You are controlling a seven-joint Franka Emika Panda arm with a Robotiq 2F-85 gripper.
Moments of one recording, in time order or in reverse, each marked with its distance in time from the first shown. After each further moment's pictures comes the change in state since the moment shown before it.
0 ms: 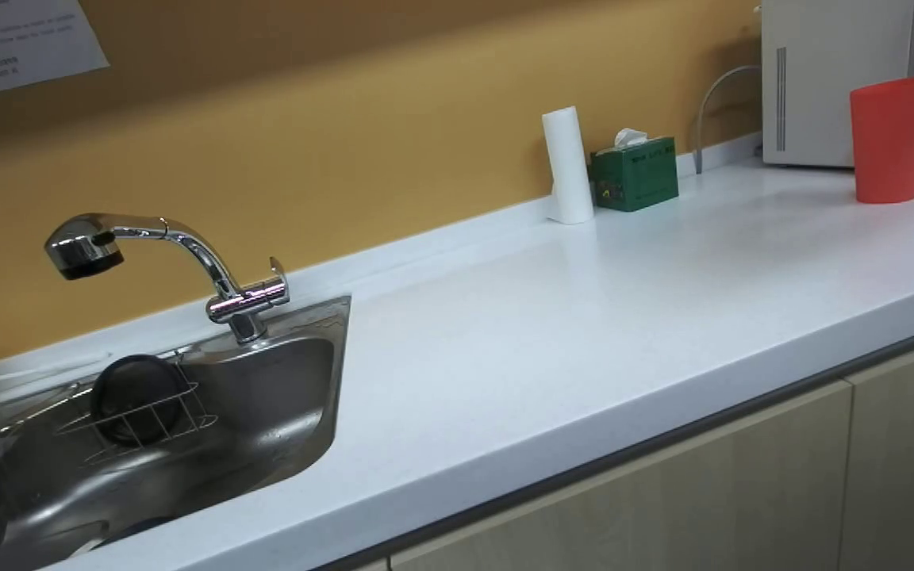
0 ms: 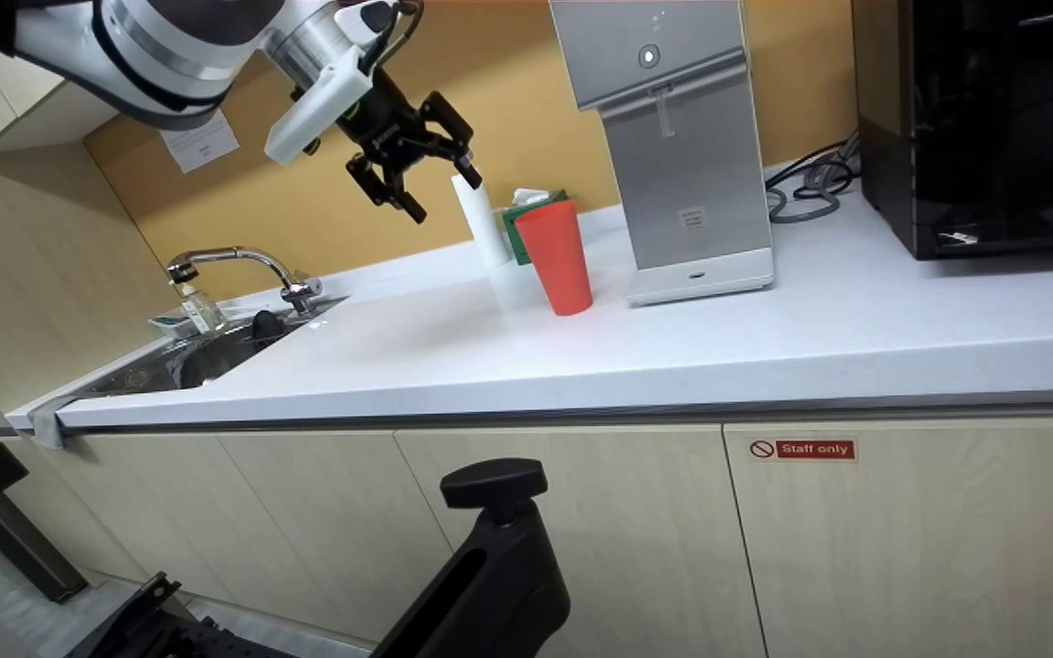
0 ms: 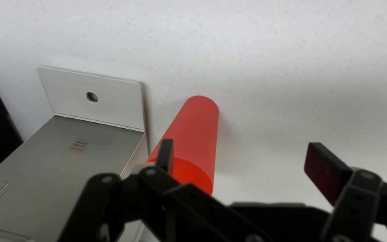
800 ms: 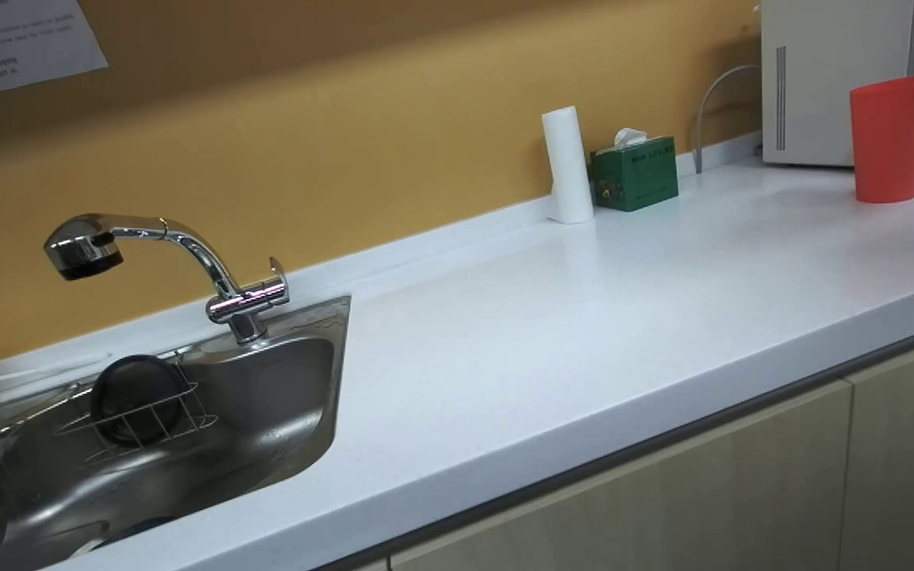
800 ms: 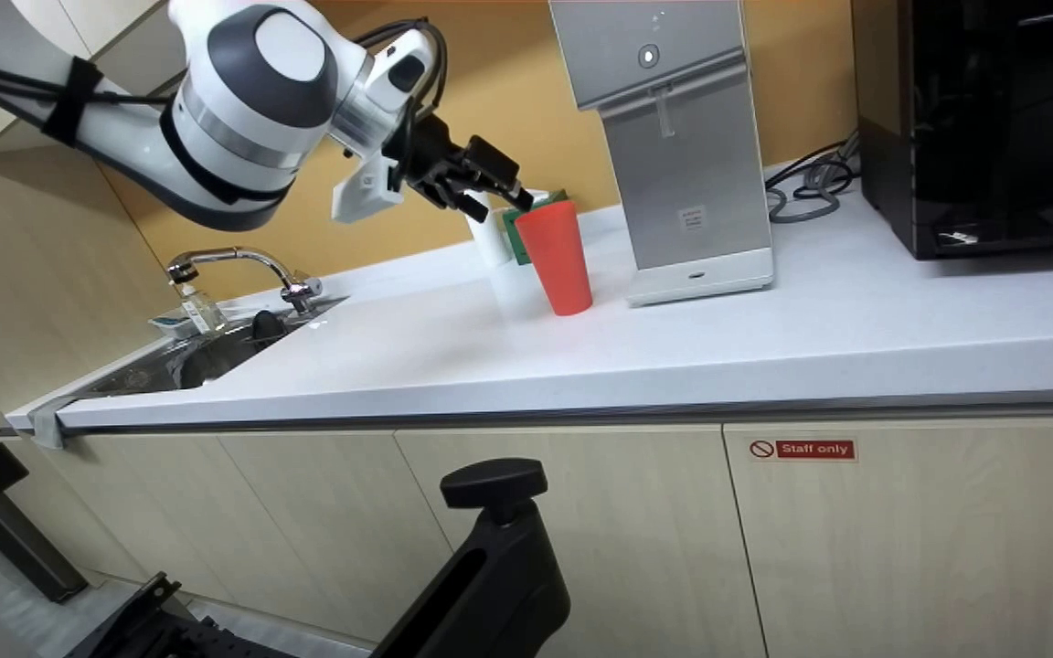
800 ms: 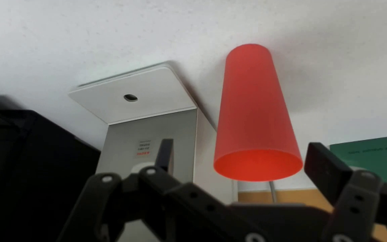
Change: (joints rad) arm -0.343 0.132 0.178 -0.112 -0.338 0.545 0.707
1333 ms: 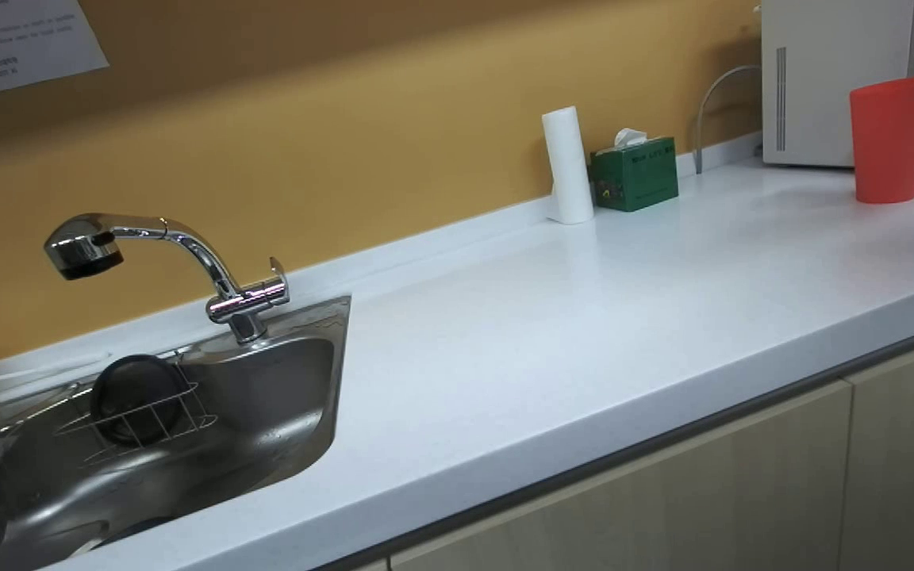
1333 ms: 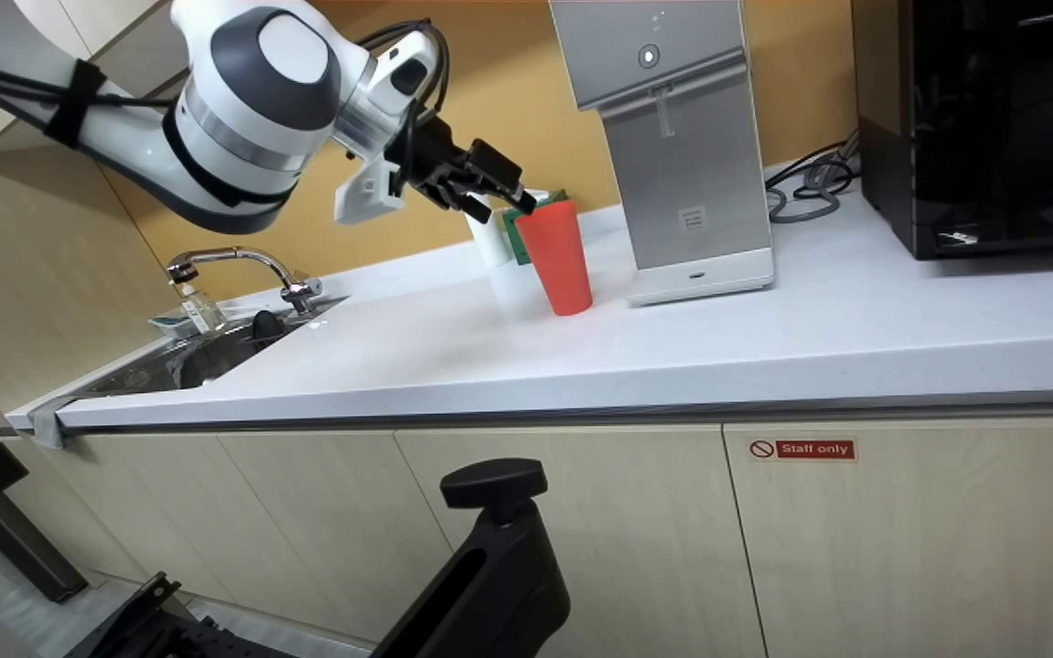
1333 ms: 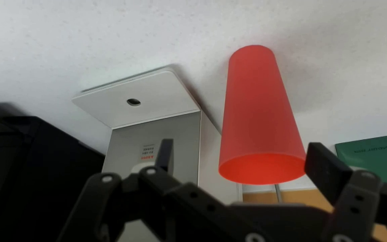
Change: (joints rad) arm -0.027 0.008 0.020 -0.002 -0.007 0.011 0.023
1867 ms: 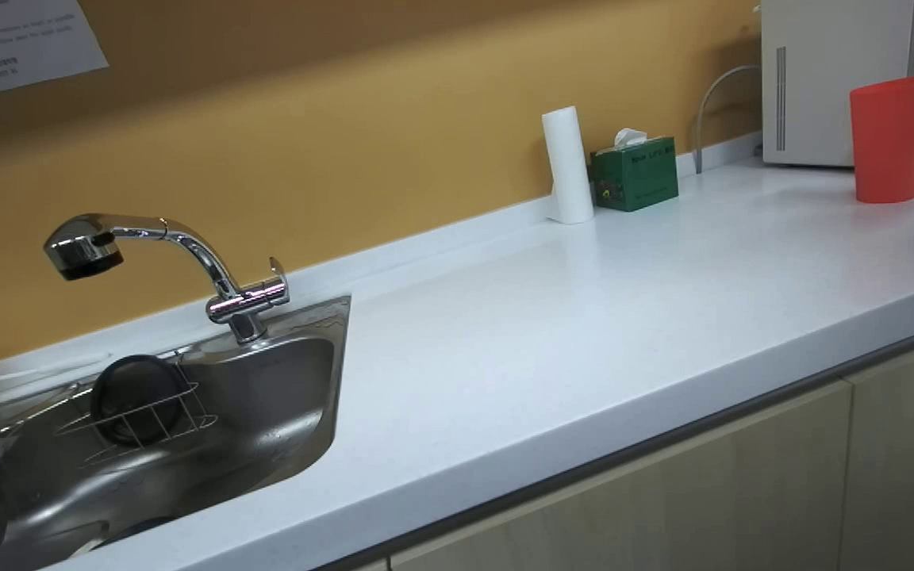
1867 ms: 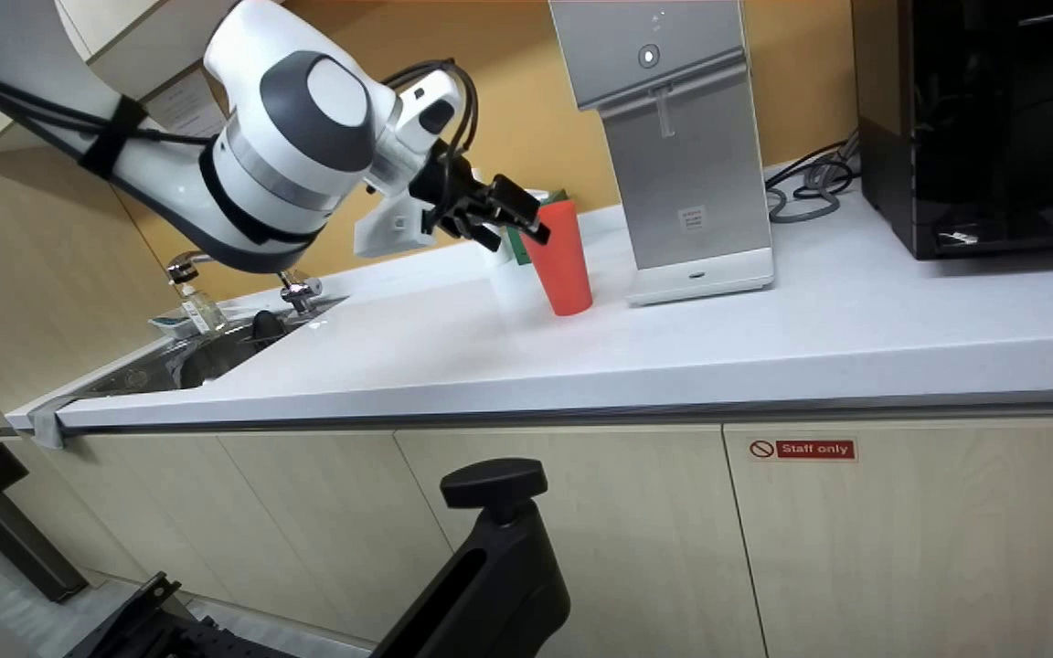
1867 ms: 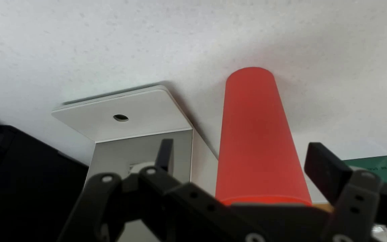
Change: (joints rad) arm -0.067 0.102 0.012 -0.001 -0.124 0.132 0.020
